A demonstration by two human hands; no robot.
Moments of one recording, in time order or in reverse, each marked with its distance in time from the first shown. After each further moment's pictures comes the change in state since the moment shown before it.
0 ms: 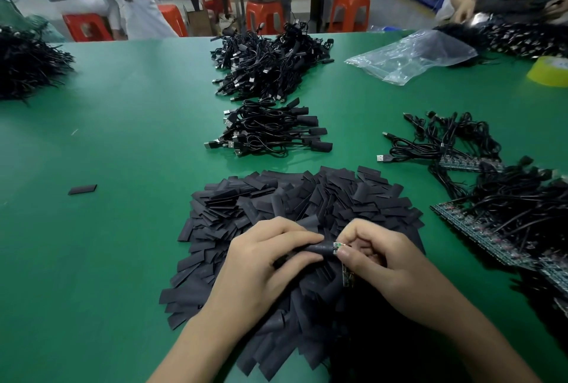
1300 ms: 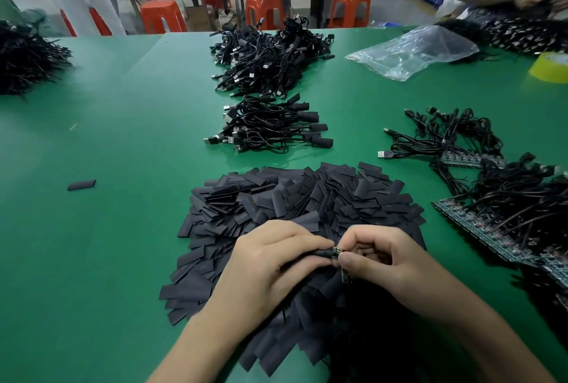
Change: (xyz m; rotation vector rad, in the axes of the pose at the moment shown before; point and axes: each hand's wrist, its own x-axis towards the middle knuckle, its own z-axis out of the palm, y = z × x) left_hand 0.000 0.006 0.002 -0.022 -0.014 0.093; right_hand 0.002 0.000 -0.003 0.238 -0.142 0.108
